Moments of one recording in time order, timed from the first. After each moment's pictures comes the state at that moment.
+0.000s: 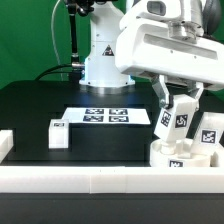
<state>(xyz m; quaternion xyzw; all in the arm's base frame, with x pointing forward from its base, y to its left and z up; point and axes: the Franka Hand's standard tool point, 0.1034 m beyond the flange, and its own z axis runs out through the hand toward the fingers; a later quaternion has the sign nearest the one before) 0.610 0.074 0.101 0.94 0.20 0.27 0.07</state>
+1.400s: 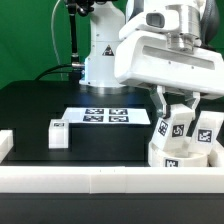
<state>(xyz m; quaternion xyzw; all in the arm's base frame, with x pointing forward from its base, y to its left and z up) 0.605 0.072 0.084 0.94 0.21 0.26 0.07</state>
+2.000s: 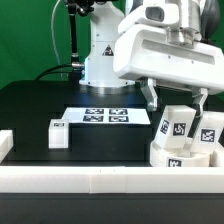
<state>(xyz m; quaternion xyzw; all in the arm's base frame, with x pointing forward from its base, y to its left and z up) 0.609 0.070 0.103 0.94 0.20 0.26 0.07</state>
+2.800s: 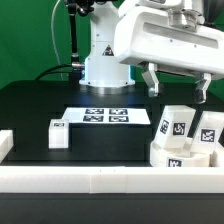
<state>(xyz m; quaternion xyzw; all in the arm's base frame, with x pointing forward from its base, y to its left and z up) 0.611 0.070 0.116 0.95 0.20 0.24 0.06</state>
